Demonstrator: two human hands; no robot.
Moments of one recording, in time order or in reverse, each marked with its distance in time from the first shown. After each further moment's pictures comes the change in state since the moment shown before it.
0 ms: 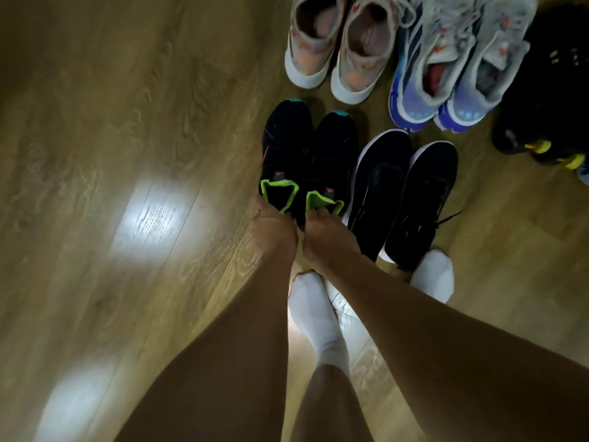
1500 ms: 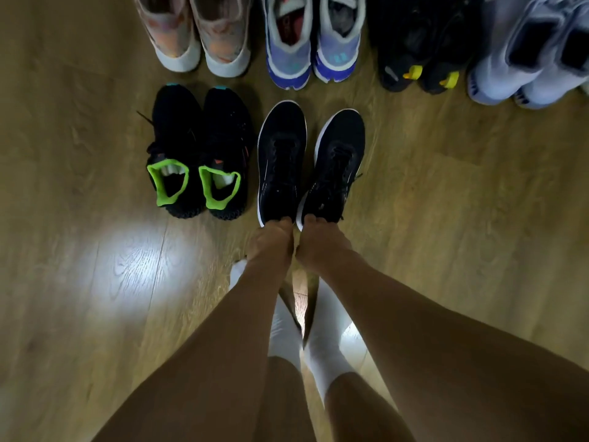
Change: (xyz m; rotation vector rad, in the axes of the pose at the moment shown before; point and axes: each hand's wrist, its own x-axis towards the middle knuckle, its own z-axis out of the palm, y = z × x) left_hand -0.096 0.003 0.123 0.787 -0.300 0.582; right_hand -0.091 0.129 0.043 0.294 -0.139 0.442
